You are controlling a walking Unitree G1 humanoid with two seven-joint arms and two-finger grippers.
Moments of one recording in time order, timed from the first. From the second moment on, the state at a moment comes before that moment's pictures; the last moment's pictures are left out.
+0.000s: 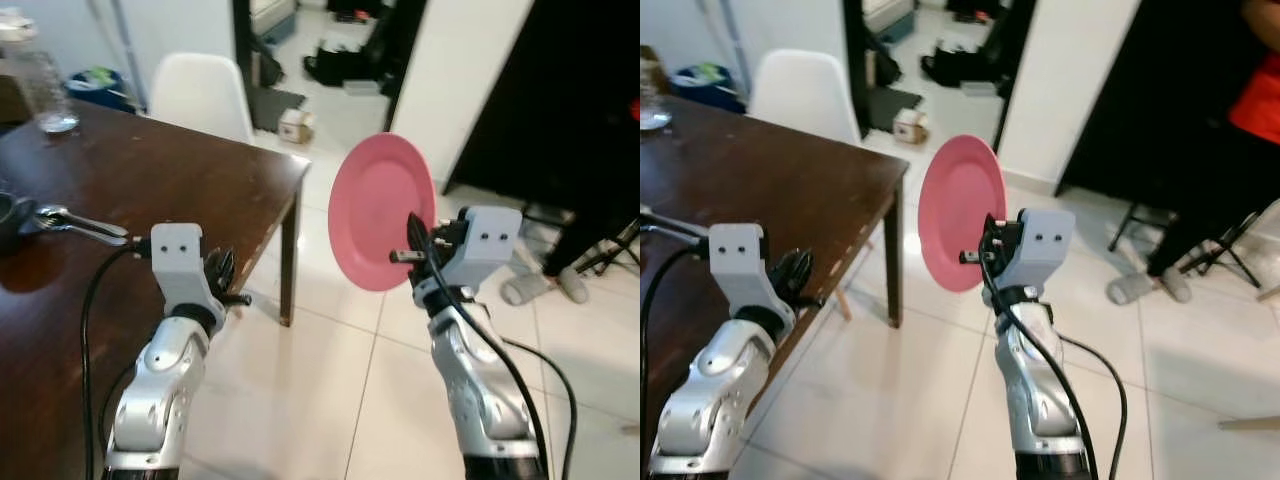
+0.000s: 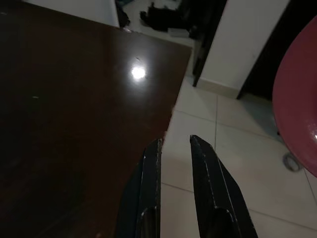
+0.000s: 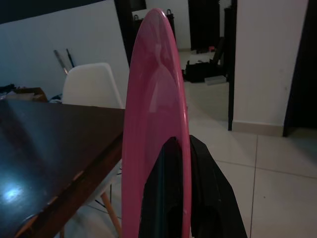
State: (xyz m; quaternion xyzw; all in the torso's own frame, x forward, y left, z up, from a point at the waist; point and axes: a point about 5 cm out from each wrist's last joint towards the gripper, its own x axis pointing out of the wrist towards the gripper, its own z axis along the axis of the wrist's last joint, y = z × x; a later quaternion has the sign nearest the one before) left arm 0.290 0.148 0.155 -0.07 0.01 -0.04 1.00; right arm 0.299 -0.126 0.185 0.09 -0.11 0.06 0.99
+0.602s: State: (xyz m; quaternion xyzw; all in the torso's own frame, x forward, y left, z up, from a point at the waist) left arm 0.292 0.145 0.156 -0.07 0.01 -0.04 1.00; right arm 0.301 -0.127 0.187 0.09 -0.12 0.06 0.99
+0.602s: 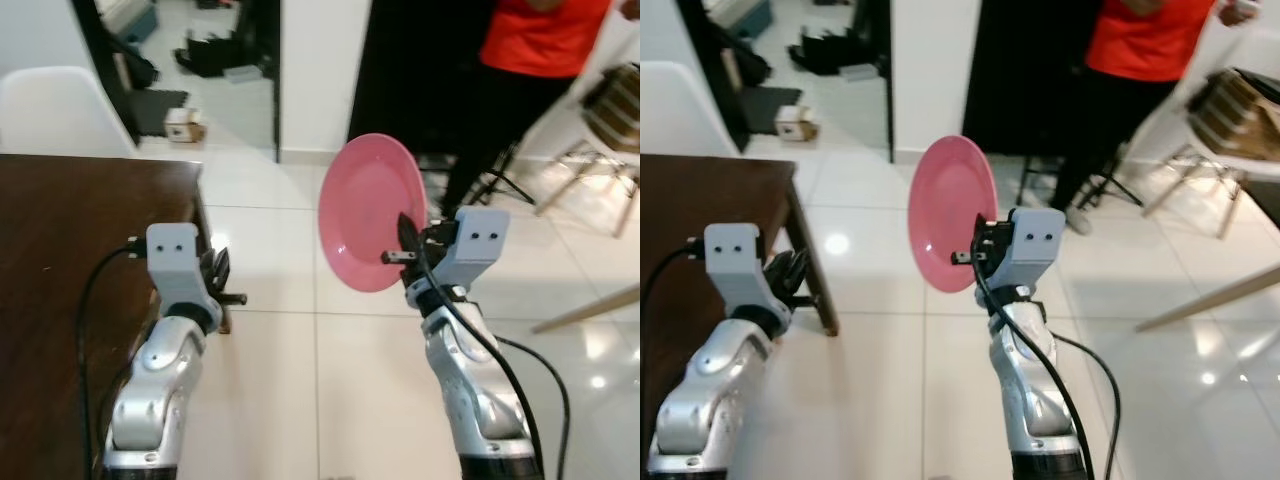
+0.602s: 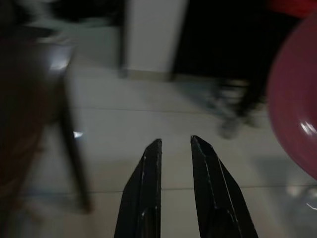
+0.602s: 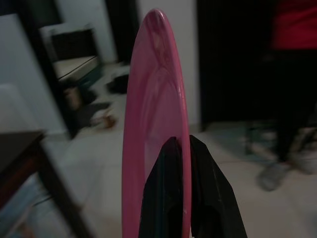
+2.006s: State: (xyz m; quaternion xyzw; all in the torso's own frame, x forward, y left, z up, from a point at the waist) left arm 0.290 0.146 0.154 -0.08 0.01 -0.05 1.00; right arm 0.301 -0.121 0.183 0.09 -0.11 0.07 0.99
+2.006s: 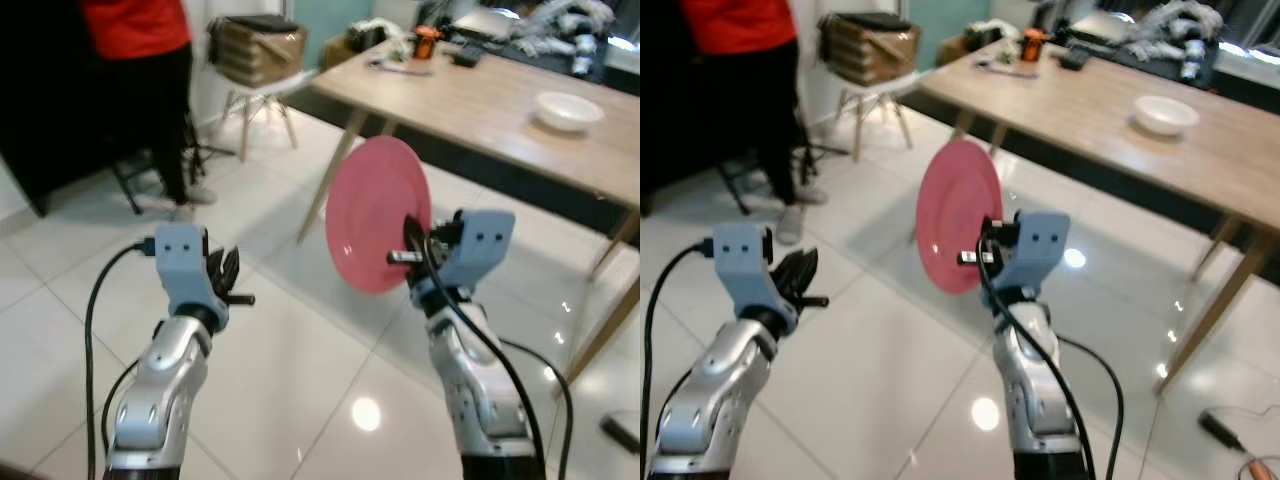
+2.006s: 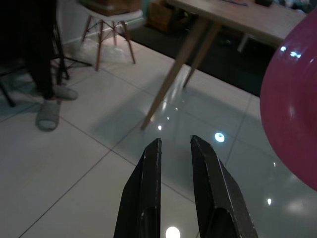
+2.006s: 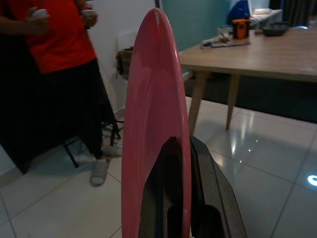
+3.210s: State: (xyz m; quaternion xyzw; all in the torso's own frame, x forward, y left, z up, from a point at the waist) left arm 0.289 0.144 0.152 -0.08 0.02 -0.05 1.00; right arm 0.301 -0.118 0.182 0.09 -0.11 0.07 0.99
